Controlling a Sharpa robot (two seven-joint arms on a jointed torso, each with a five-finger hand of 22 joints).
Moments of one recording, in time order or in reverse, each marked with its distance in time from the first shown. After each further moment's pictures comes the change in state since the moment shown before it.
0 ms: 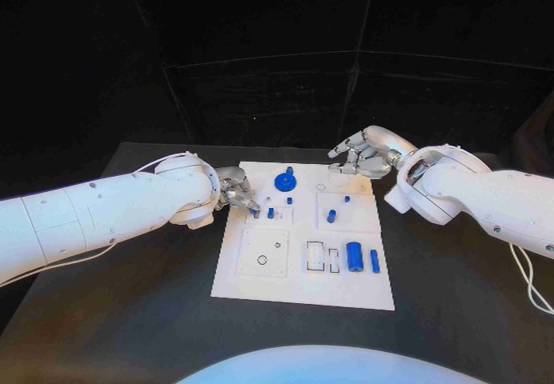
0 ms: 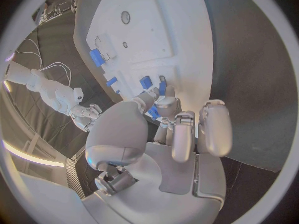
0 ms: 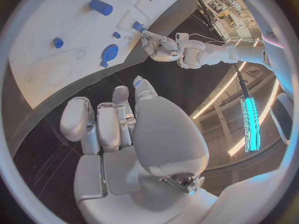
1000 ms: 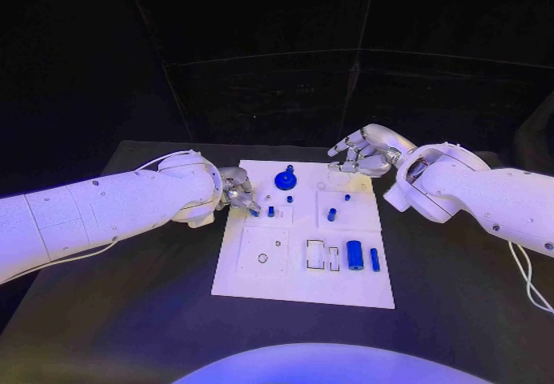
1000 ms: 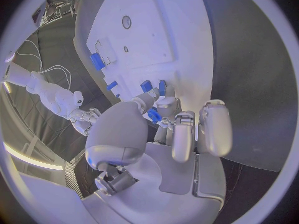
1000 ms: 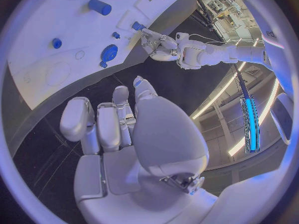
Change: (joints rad) left arm 0.001 0.012 0.000 -0.002 -0.007 0.044 -0.016; left_hand 0.000 0.000 0.007 0.001 0.000 -0.001 0.001 0.004 0.000 0.000 0.000 0.000 -0.004 0.000 0.000 0.000 0.000 0.000 0.000 0.000 0.000 -0.001; right arm 0.000 0.004 0.000 -0.003 0.000 0.003 0.000; right_hand 0.000 0.000 0.000 0.000 0.000 0.000 0.000 0.000 0.000 0.000 0.000 0.000 0.000 0.000 0.000 0.000 0.000 0.000 0.000 0.000 0.000 0.000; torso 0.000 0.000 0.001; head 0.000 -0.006
